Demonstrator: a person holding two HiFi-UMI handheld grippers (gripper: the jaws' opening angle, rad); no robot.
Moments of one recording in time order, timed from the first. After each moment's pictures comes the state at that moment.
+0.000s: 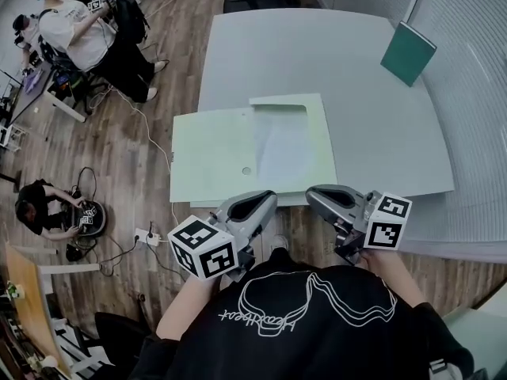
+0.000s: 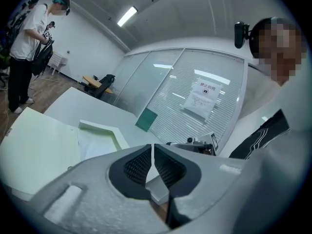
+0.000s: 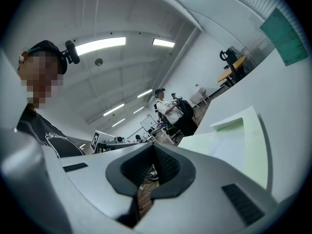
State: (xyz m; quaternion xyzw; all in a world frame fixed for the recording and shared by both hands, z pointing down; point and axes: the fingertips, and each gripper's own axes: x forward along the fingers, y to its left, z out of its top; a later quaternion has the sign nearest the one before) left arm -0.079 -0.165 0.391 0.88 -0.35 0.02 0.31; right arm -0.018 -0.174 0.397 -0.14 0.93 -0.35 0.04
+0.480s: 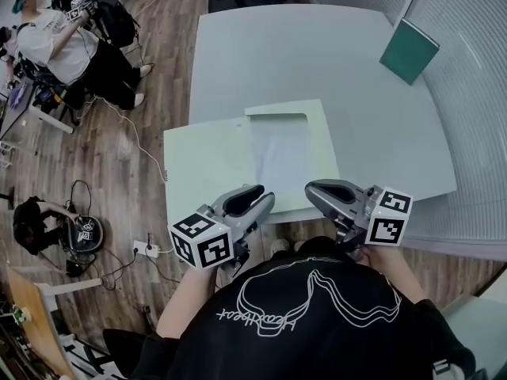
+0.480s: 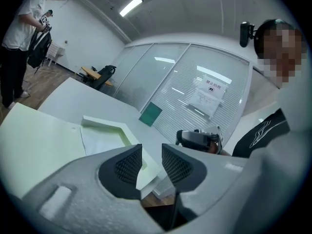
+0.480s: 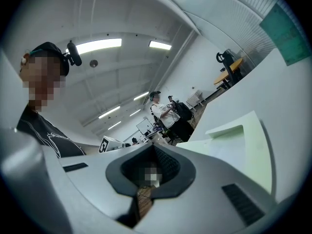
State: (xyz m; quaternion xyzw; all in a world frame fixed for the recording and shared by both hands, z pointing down) left arm -0.117 -0.219 0.419 0.88 -0.32 0.04 0.33; right arm -0.046 -0.223 0.387 -0.16 0.92 -0.35 0.05
